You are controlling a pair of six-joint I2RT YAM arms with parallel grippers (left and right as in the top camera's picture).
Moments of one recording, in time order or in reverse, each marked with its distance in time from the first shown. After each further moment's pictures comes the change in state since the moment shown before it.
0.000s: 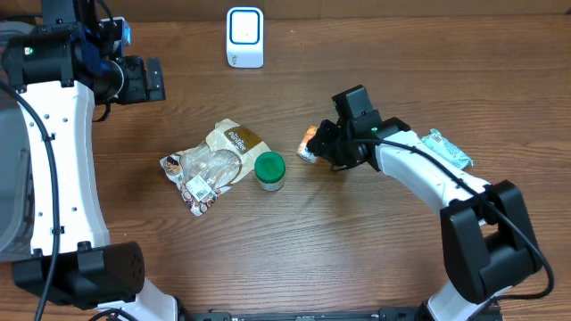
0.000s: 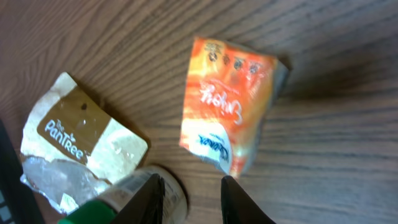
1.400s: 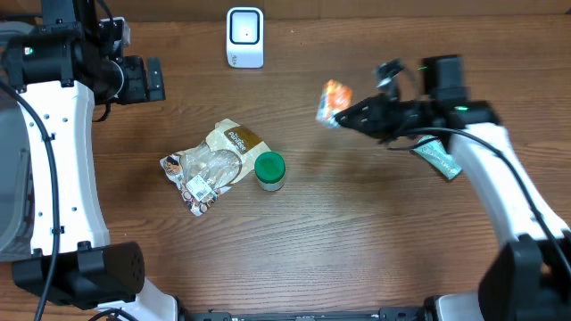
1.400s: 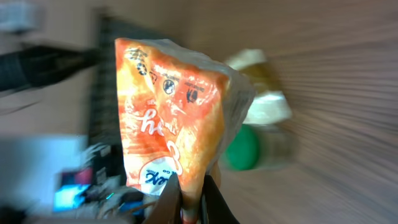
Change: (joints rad) left arm 0.000 0.000 0.000 0.000 0.000 0.000; right arm -0.349 -0.215 0.093 -0.186 -0.823 -0.535
